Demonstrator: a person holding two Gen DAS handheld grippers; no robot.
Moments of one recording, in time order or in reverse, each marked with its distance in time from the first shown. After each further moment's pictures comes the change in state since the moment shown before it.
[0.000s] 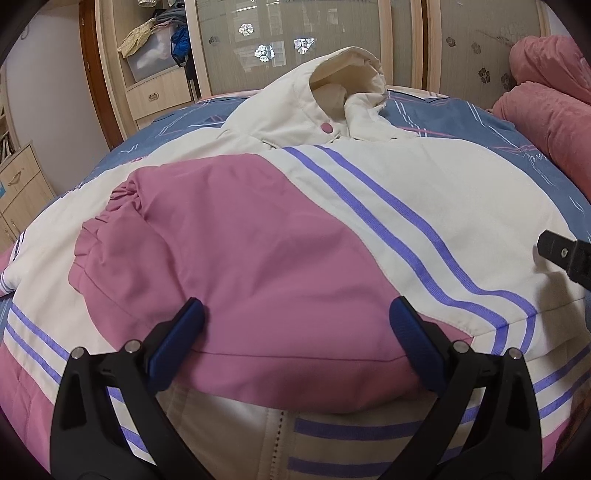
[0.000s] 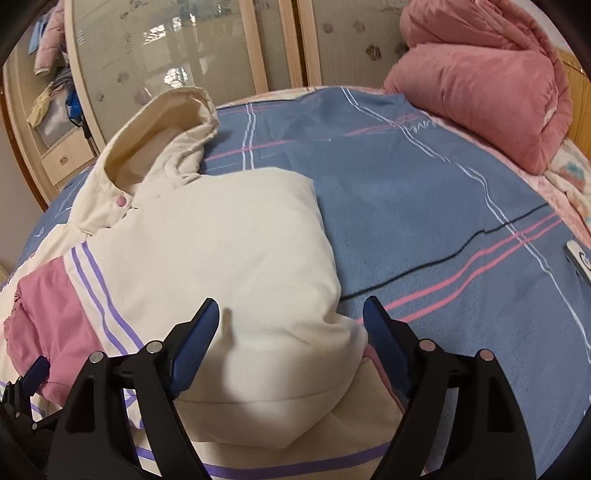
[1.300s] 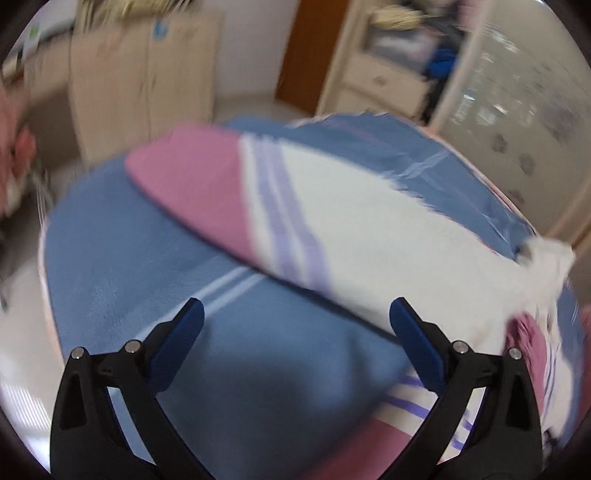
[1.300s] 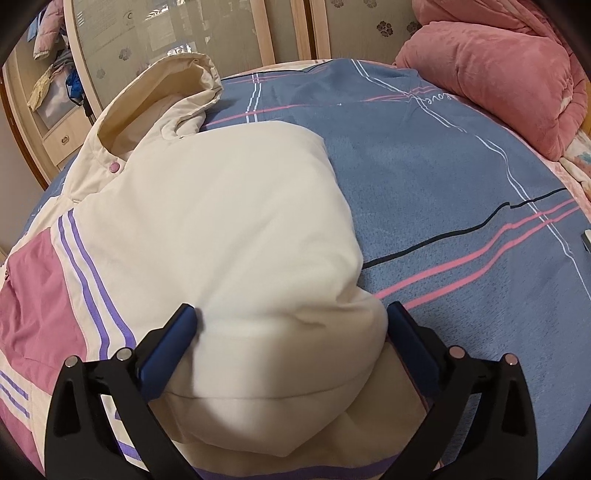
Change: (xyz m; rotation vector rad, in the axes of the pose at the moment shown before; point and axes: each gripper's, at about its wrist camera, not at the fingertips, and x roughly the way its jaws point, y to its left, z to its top) left arm -0.050 0.402 -0.039 -0.743 0.054 0.215; right arm 0.030 -0.004 -0.013 -0.013 0.092 0.026
